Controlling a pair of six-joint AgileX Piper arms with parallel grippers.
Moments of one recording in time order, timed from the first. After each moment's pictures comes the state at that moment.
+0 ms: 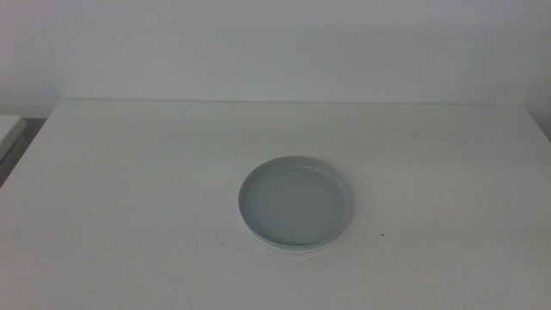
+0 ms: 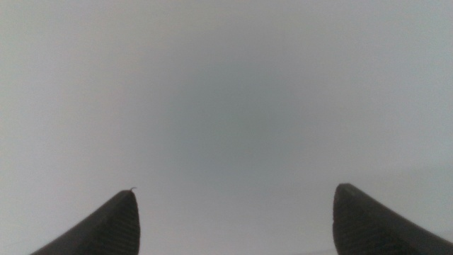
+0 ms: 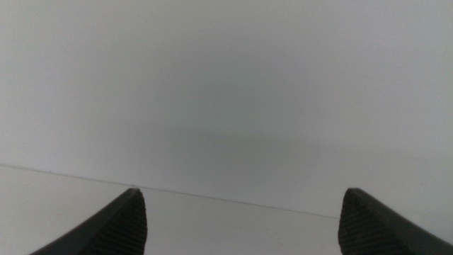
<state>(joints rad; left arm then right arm) -0.08 0.47 -0.88 -0.17 0.45 0.21 0.22 0.73 -0.97 -0.01 0.49 0.01</state>
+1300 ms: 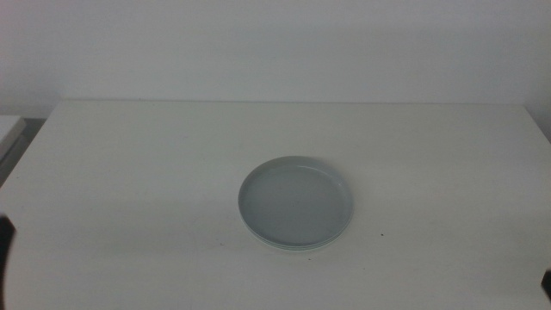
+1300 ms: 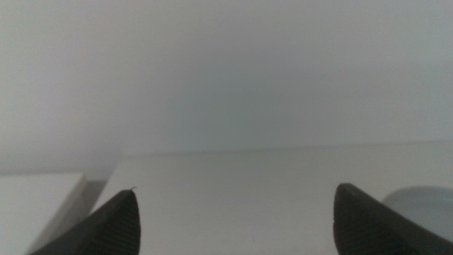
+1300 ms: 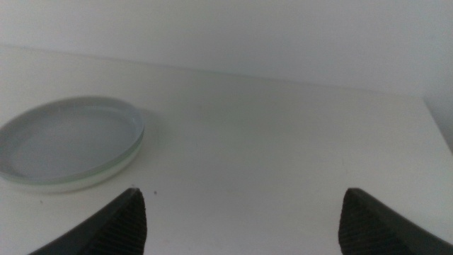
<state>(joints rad) -0.03 0.10 -0.23 -0.17 0.27 0.16 0.22 0.14 -0.13 -0.05 0.31 0.01</state>
